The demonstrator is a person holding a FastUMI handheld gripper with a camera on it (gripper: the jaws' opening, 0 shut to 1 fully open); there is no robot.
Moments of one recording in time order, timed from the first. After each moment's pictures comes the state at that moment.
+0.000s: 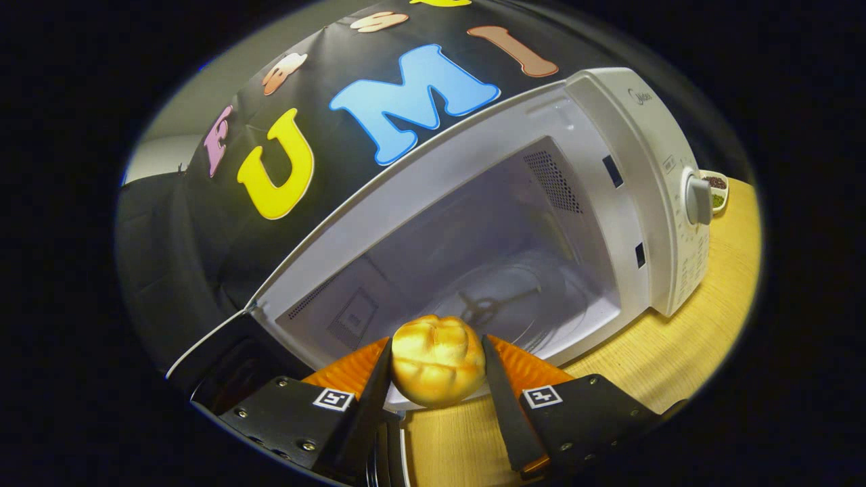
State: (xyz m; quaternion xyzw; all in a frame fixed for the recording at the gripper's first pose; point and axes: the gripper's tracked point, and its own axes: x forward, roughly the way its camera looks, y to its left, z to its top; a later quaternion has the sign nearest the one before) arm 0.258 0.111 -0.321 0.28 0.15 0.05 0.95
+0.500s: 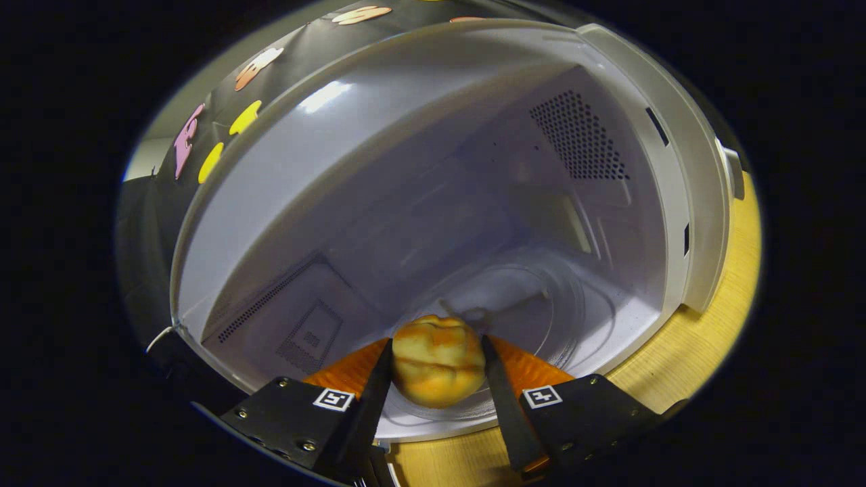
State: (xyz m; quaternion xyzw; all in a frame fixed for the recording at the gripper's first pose) arm 0.318 0.110 -0.356 0.28 0.16 -0.01 0.95
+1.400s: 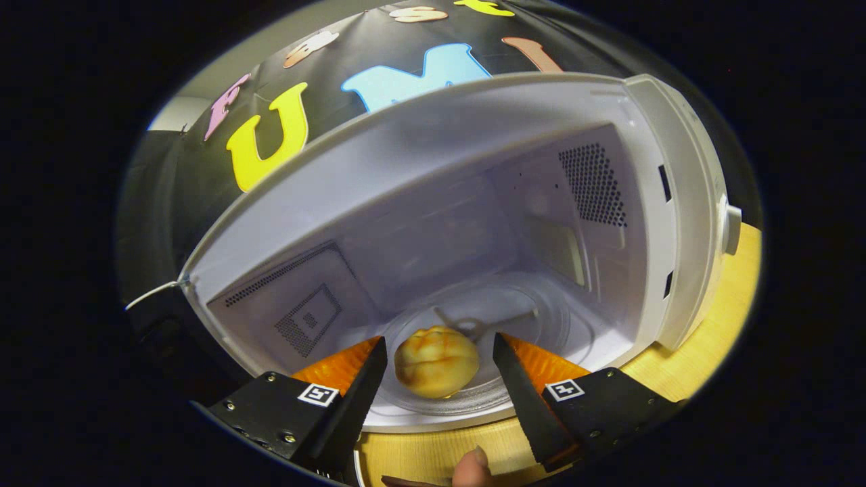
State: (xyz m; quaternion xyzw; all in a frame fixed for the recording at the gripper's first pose) arm 0.289 0.104 -0.332 0.18 0.13 0.02 0.97
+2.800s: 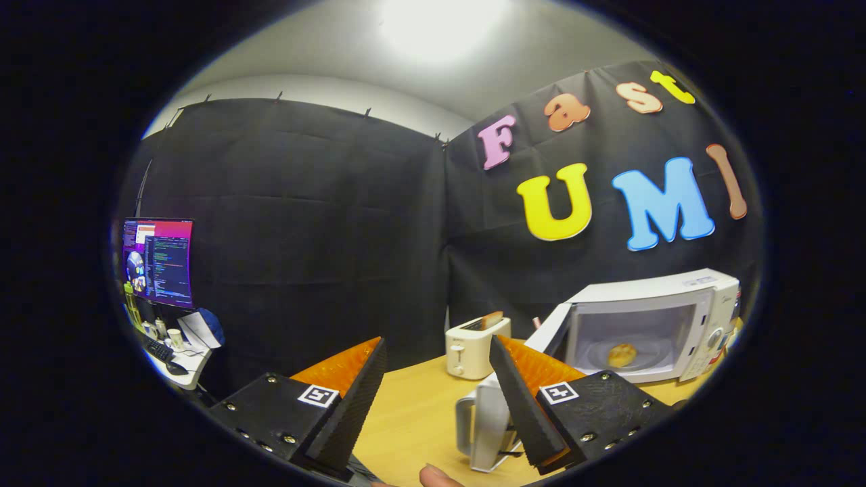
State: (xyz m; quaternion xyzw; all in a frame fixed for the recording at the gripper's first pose) arm -0.126 0.261 -0.179 0.03 -0.01 0.46 0.89
